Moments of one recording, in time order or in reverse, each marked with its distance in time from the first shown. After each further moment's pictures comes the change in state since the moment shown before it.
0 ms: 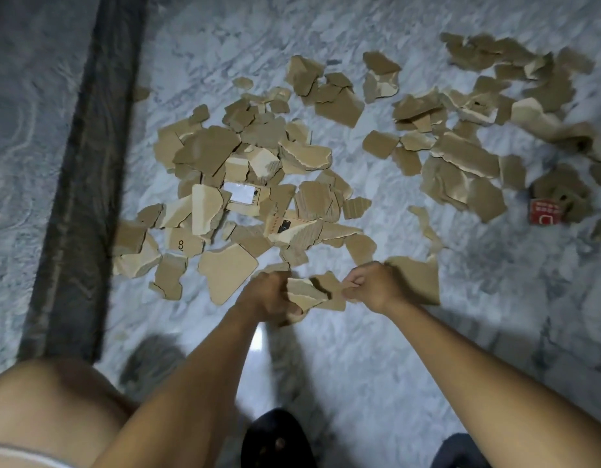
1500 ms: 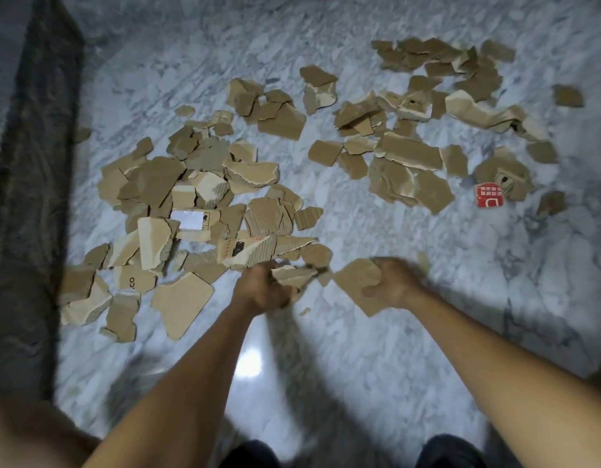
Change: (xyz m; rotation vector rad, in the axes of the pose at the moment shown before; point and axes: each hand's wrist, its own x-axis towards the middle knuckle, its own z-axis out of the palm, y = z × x) left_hand 0.043 0.079 0.006 -0.154 0.125 -0.066; right_hand 0.002 0.077 -0.084 -0.172 0.073 0.141
